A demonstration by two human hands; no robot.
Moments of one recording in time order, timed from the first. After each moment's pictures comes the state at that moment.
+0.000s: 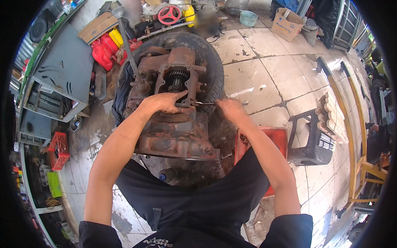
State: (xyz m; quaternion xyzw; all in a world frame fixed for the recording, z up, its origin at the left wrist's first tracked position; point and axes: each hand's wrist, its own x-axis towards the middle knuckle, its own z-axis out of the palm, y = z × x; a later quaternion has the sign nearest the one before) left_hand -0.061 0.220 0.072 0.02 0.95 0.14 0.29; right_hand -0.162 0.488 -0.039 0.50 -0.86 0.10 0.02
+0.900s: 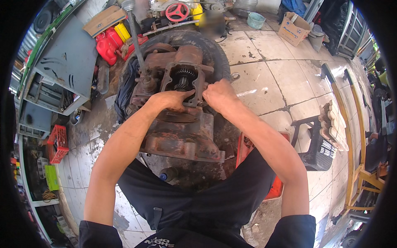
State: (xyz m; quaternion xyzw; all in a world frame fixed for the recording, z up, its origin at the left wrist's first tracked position) left_hand -0.068 0.217 0.061 -0.01 0.93 0.14 0.33; right_hand -0.140 0.411 0.091 0.58 -0.80 -0.13 0.02
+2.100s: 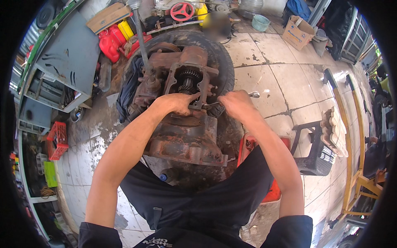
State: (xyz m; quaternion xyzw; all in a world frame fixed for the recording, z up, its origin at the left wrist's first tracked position) left_hand -0.064 0.227 0.084 0.00 0.93 0.16 0.34; right_hand -0.159 0.444 0.056 0.55 -0.84 -0.01 -0.01
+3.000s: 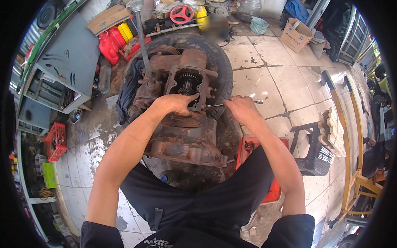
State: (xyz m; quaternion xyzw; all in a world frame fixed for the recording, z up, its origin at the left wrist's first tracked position) left_hand -0.063 0.212 0.064 0.02 0.95 0.15 0.29; right_hand -0.164 0.468 0.036 0.56 -0.83 -0.01 0.04
